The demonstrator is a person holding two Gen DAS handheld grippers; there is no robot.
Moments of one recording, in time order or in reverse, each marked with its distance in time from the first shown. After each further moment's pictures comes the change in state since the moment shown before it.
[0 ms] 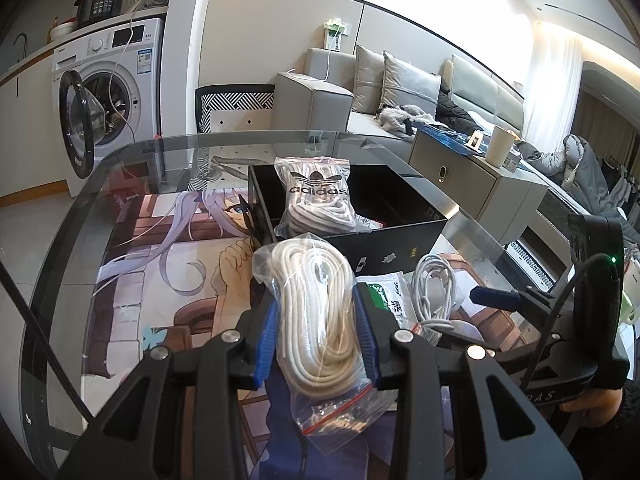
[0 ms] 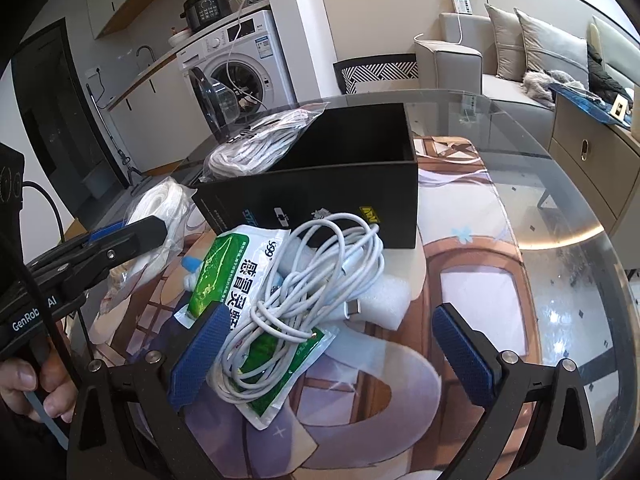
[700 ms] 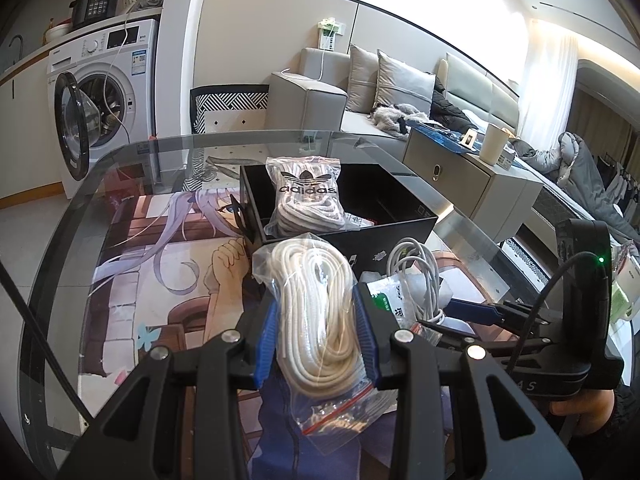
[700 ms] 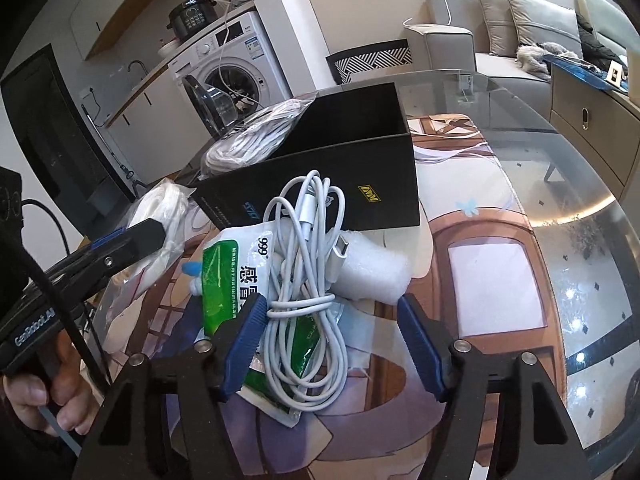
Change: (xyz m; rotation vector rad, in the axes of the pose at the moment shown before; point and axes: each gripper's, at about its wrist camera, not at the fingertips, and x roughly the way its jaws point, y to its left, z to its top) left arm -0.003 -0.005 0.000 0.013 0.002 -0.014; right arm -0.005 -0.006 -0.008 0.073 -0.003 0.046
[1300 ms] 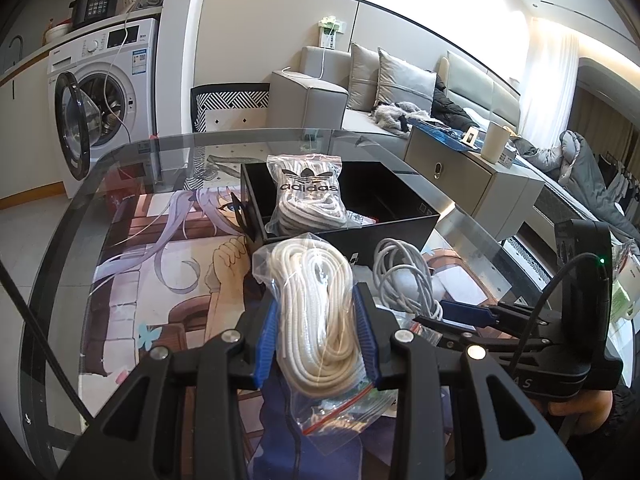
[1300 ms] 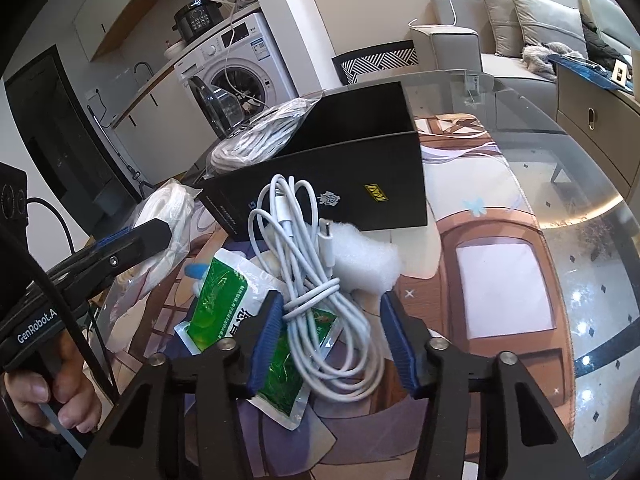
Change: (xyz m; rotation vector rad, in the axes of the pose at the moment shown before) left arm 0.002 0.001 0.000 -0.001 0.005 0.006; right arm 0.009 0.003 0.000 -0.018 0.005 0.023
